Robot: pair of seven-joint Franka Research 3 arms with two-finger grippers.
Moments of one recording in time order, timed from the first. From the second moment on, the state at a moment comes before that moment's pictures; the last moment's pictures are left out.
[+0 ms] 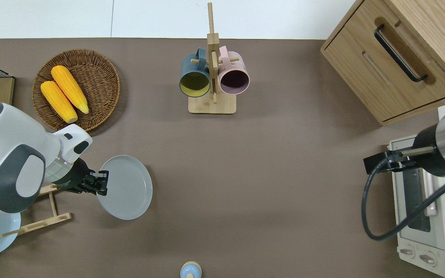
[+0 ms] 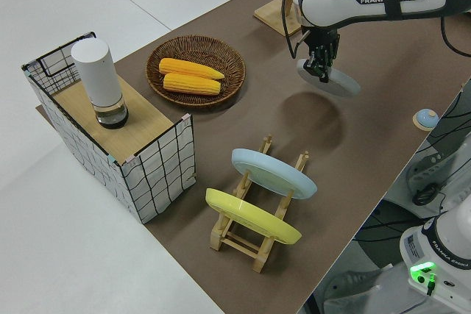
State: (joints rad) left arm -0.01 0.04 -0.05 -2.01 -0.18 1.68 -0.08; right arm -0.09 -0.02 0.23 -1.50 0.00 1.36 0.06
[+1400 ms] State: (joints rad) left arm -0.02 0.05 -0.06 -1.78 -0.01 1.70 -0.12; right arm -0.09 -0.02 0.23 -1.50 0.00 1.36 0.06
